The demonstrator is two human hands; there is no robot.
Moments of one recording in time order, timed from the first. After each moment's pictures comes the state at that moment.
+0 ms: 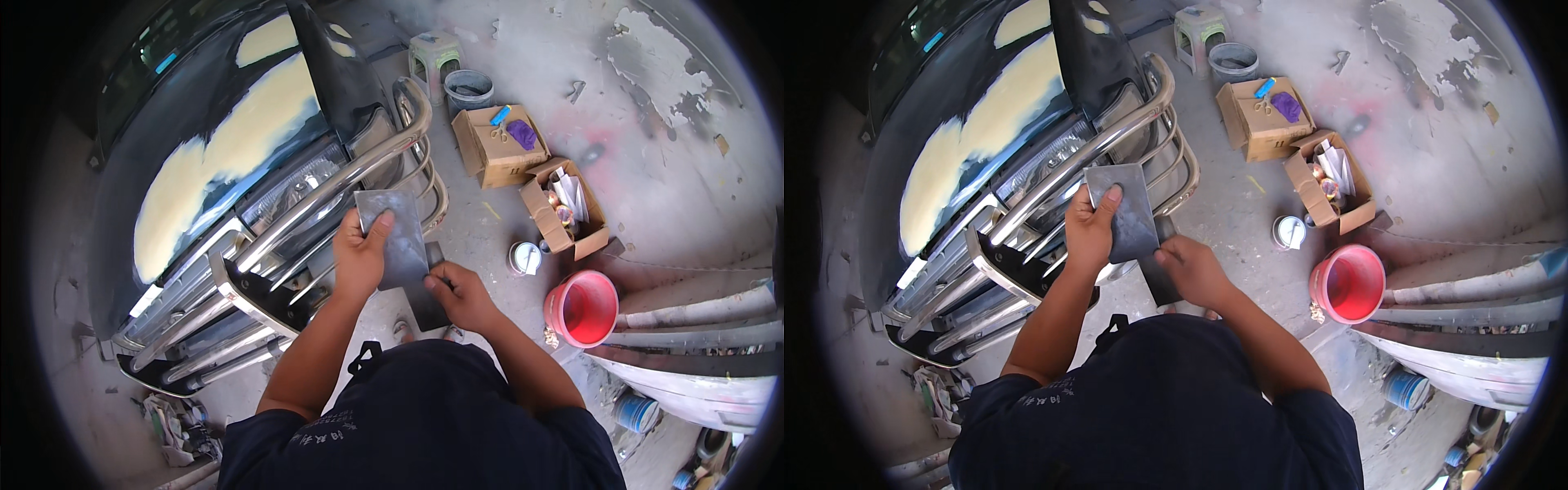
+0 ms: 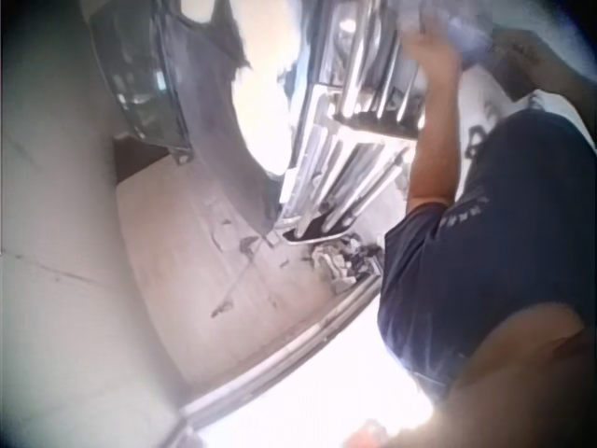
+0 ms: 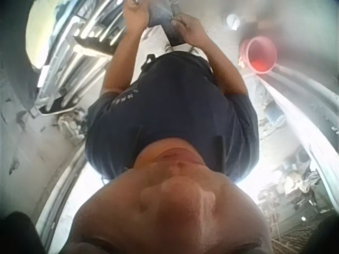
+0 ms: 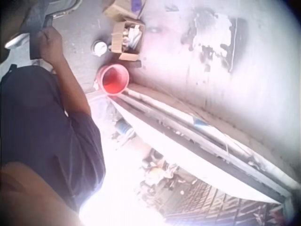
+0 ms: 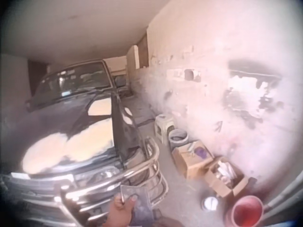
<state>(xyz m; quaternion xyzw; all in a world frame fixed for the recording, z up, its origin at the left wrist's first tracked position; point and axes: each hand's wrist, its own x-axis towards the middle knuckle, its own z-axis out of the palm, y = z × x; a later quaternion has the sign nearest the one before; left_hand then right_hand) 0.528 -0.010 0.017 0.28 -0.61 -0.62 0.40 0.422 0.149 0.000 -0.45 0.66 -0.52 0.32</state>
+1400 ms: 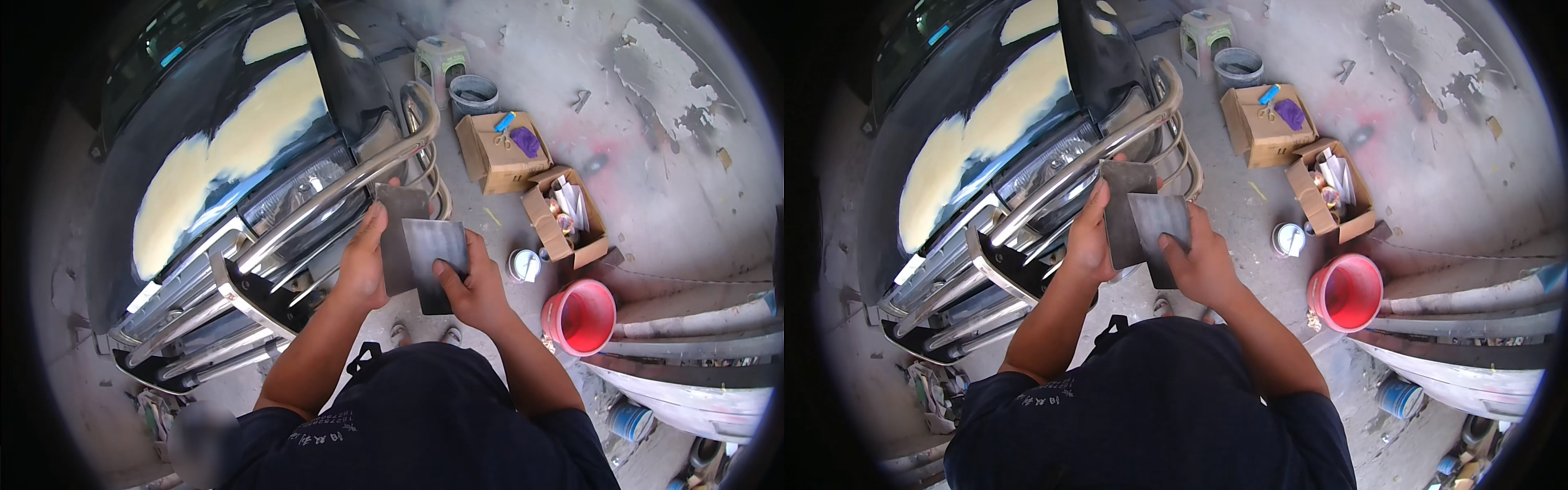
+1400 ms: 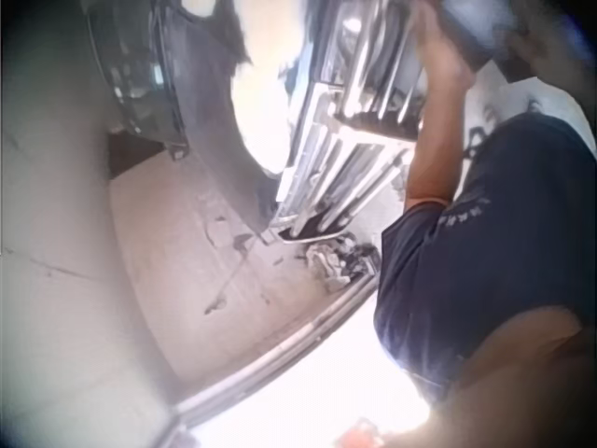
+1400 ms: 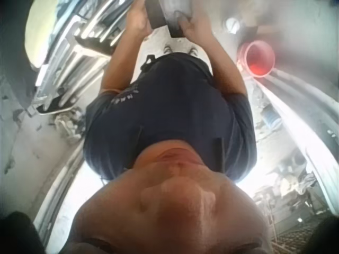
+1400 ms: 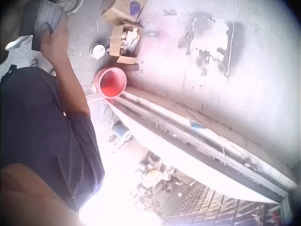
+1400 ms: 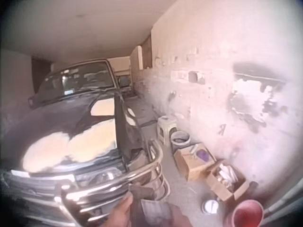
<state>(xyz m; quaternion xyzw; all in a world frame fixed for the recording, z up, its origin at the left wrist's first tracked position) 0.524 -0.001 0.064 0.14 -0.34 -0.89 0.25 0.414 0.133 0.040 -0.47 0.69 -0.52 0.18</state>
